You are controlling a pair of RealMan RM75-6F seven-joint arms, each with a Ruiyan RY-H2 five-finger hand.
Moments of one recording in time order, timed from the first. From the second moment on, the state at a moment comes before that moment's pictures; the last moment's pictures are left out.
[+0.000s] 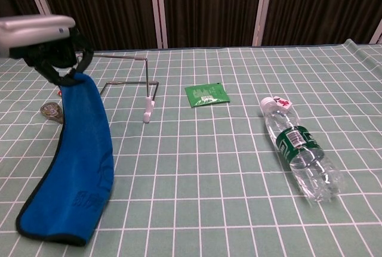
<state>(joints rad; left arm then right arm) -0.71 -1.24 -0.14 -1.63 1.30 0.96 0.20 0.05 -1.06 0.13 -1.66 -1.37 1.49 -0.07</state>
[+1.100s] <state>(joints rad) -0.89 -1.11 -0.28 -1.61 1.23 0.98 0.59 0.05 -1.04 0.14 -1.65 -1.35 1.49 -0.03</state>
